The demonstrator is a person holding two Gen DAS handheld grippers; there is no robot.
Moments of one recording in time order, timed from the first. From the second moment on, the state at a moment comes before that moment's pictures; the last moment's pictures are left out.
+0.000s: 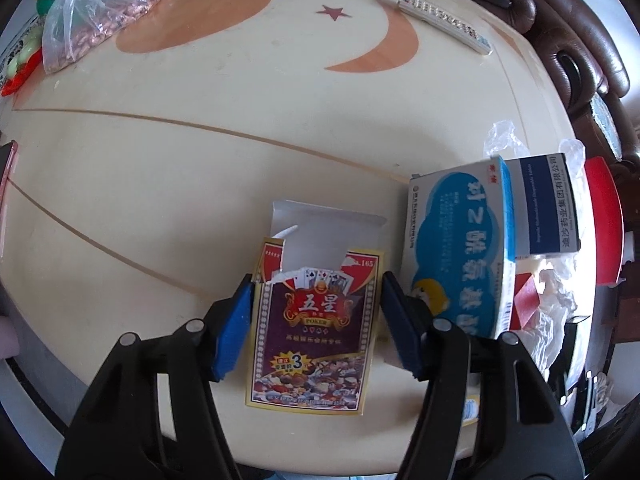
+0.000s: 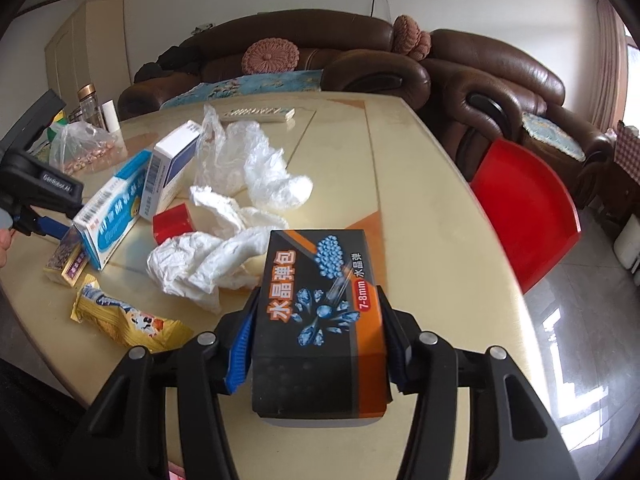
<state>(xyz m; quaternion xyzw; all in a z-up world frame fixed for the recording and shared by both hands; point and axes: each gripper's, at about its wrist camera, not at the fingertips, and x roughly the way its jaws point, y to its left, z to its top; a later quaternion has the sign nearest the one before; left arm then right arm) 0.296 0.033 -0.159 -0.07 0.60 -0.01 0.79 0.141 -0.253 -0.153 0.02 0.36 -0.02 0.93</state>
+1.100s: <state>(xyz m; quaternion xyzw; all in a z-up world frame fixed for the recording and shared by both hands) 0.154 0.043 -0.056 -0.01 0.41 -0.06 0.91 0.080 -0.224 -0.066 0.00 0.30 -0.02 0.95</state>
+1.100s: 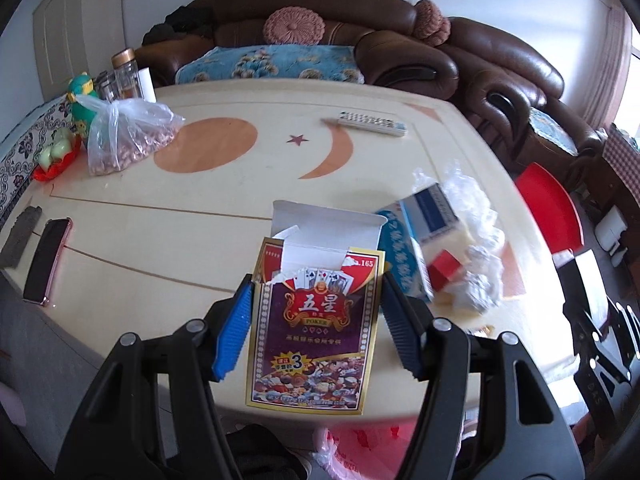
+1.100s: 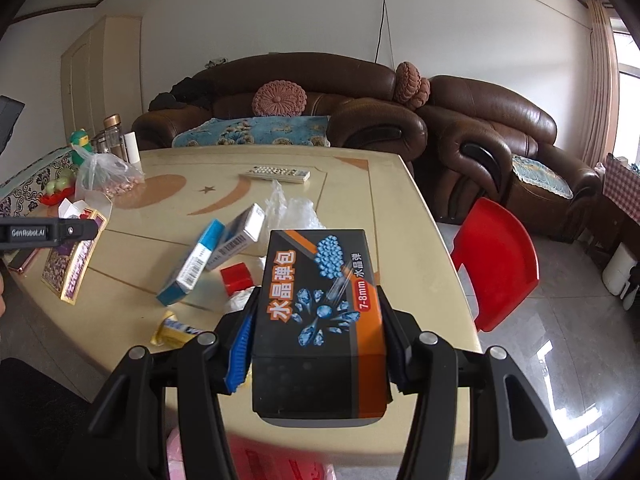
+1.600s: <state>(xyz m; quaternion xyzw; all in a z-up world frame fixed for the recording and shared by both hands) 0.067 0.028 -0.025 0.02 0.38 -0.10 0.92 0.008 -0.196 -0.006 -0.01 0.26 0.00 0.97</state>
